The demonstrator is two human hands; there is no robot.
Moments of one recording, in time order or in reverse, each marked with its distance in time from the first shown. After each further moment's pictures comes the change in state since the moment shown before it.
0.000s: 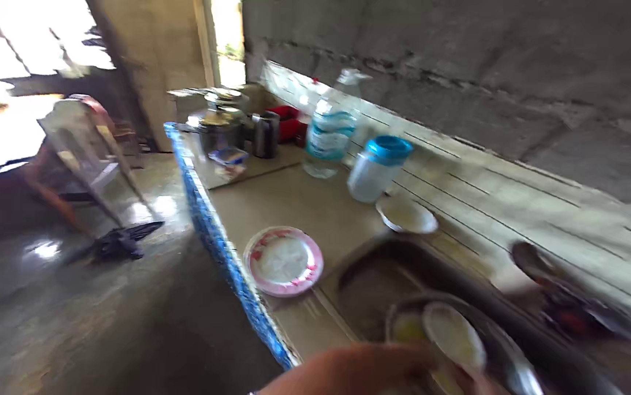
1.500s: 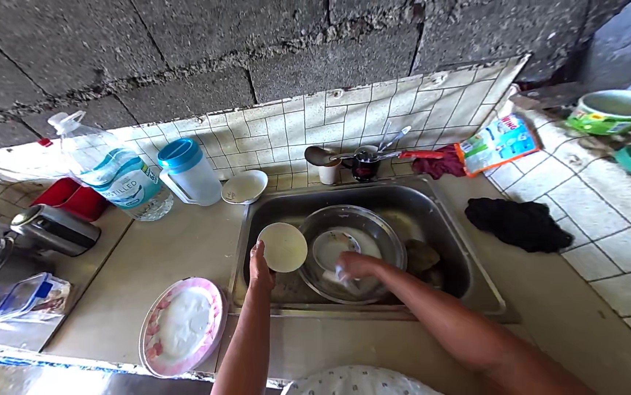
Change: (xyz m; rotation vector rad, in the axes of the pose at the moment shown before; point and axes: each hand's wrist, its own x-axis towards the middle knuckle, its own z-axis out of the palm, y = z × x) left_hand -0.022 0.065 -0.103 -0.672 0.596 0.019; right_hand -0.005 -0.055 -0.001 -0.862 -0.737 -0.174
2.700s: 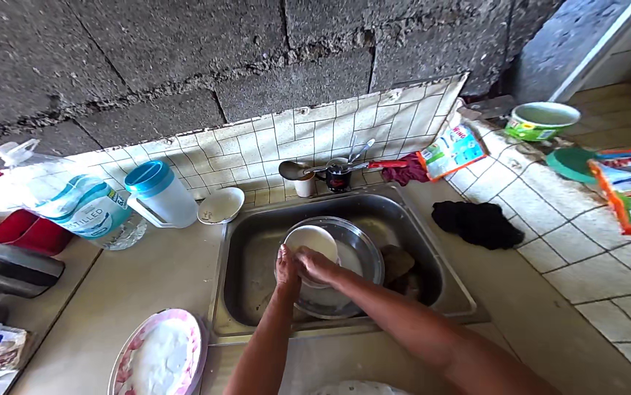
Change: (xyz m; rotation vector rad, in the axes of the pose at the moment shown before) left_hand -0.006 -0.062 0.089 0.172 -0.253 0.084; right_hand 0.015 -0.034 -0.006 0.013 0.431 -0.142
